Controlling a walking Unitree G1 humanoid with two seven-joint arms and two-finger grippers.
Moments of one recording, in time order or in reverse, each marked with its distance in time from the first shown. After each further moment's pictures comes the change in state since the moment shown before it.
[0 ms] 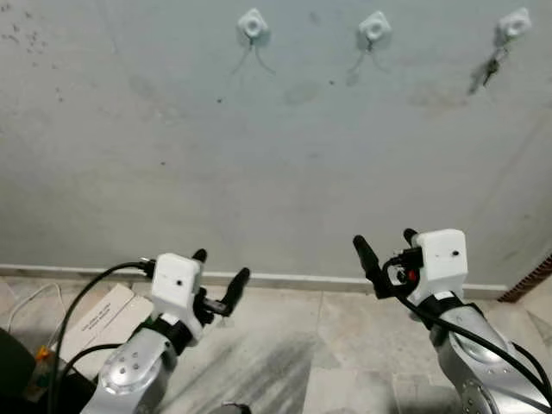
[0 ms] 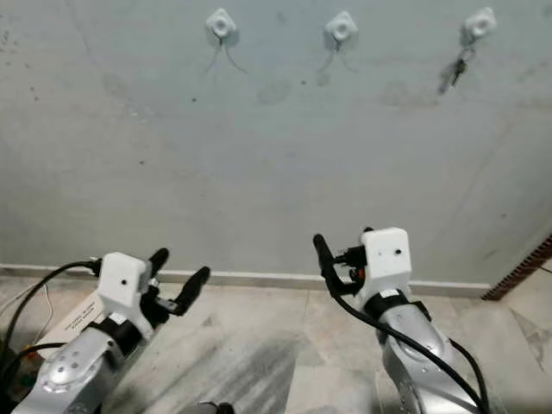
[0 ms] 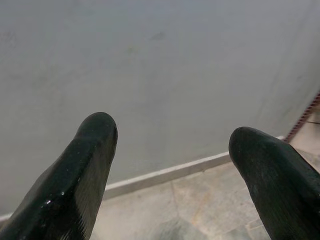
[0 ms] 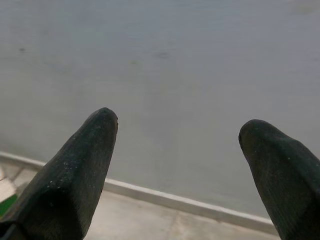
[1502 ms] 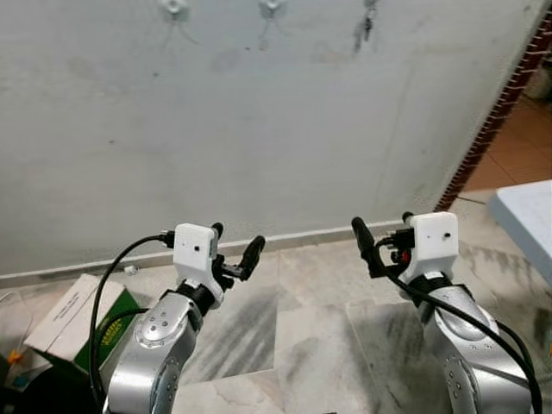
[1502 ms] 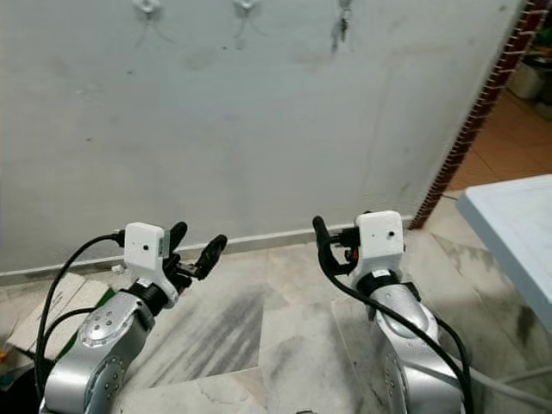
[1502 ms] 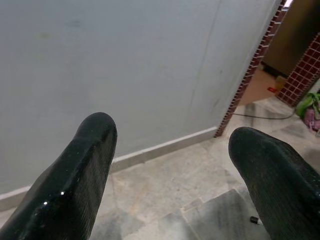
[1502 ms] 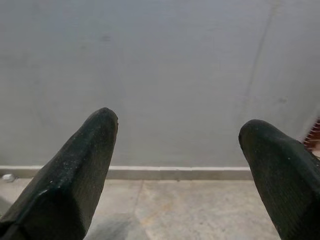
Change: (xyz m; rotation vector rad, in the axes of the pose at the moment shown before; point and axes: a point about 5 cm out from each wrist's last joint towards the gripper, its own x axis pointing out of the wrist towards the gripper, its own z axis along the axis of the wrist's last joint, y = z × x) left arm 0.044 0.003 0.003 -0.106 -0.053 0.035; right arm 0.025 0.006 0.009 0.011 -0.056 -0.041
